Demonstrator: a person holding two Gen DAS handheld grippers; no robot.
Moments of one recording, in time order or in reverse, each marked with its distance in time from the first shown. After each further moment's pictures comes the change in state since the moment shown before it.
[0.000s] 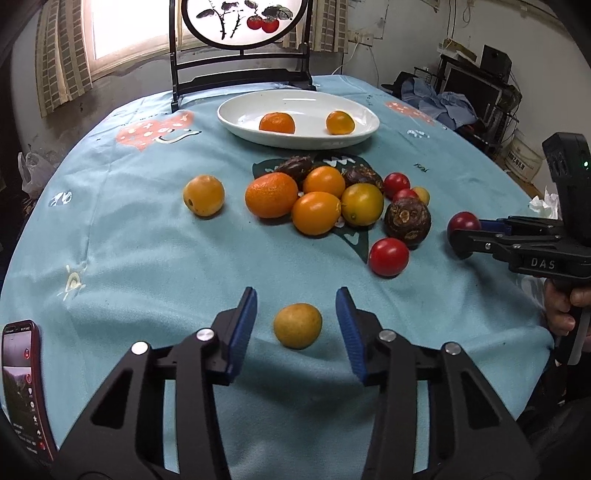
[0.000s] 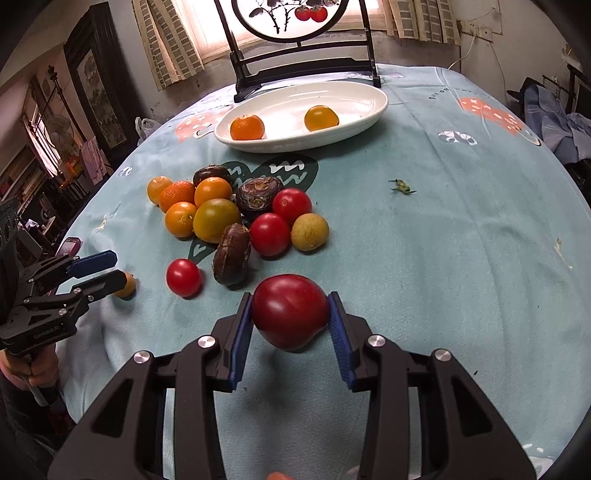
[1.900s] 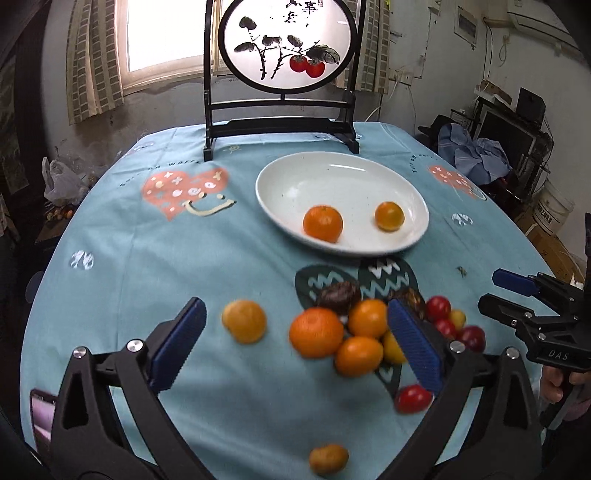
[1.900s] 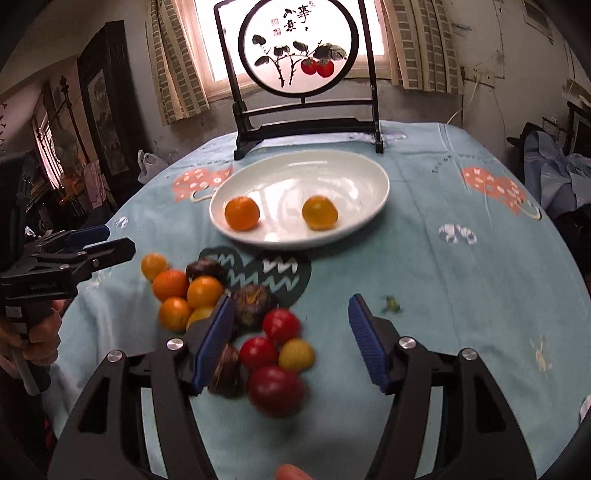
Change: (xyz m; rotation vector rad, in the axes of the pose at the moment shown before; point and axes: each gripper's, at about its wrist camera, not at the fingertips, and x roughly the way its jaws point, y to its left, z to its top) left arm -0.004 0.025 0.082 -0.112 -0.118 0.082; right arm -0.009 -0.005 0.044 -0.041 -0.129 0.000
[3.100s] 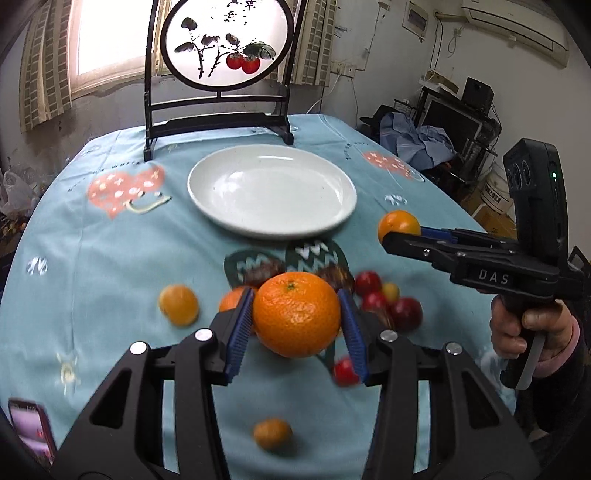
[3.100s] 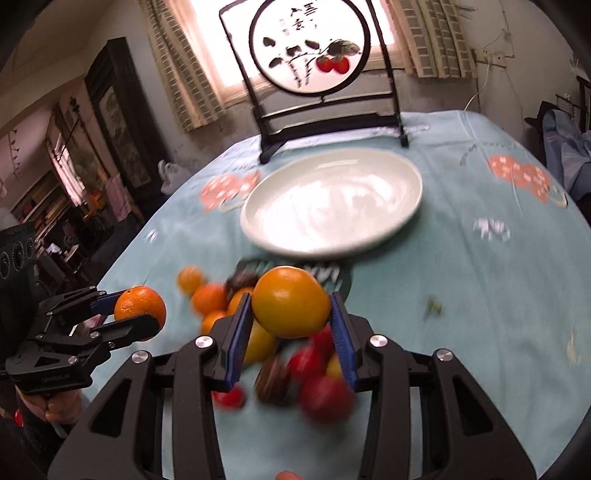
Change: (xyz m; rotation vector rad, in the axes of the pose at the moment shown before) left arm 0.005 -0.028 0.014 0.076 0.014 -0.210; right arm 0.029 -0.001 0.063 0.053 -0.029 0.067
